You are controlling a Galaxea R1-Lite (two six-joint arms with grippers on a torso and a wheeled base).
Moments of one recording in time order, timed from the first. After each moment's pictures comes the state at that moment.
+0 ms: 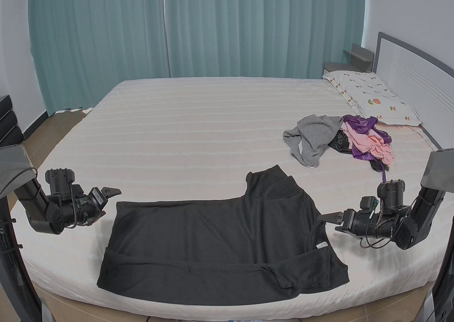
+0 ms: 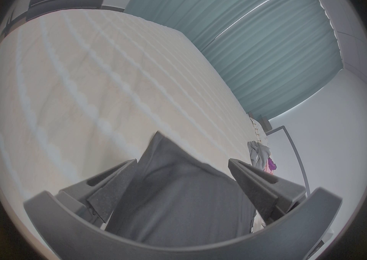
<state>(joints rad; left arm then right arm) 0.19 2.18 -0.67 -0.88 -0.40 -0.68 0.08 2.17 -0.47 -1.02 0.50 0.52</state>
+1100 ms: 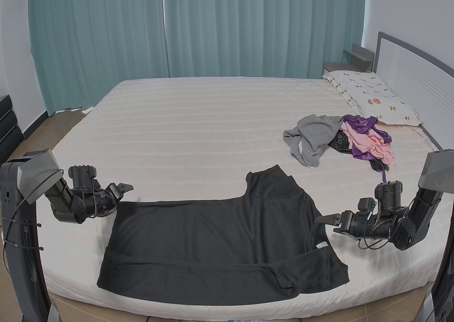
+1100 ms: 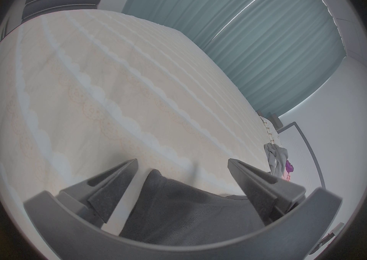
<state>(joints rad) 0.14 2.44 -1.03 -0.79 -0.31 -0.63 0.09 2.19 -0.48 -1.02 0.49 0.52</state>
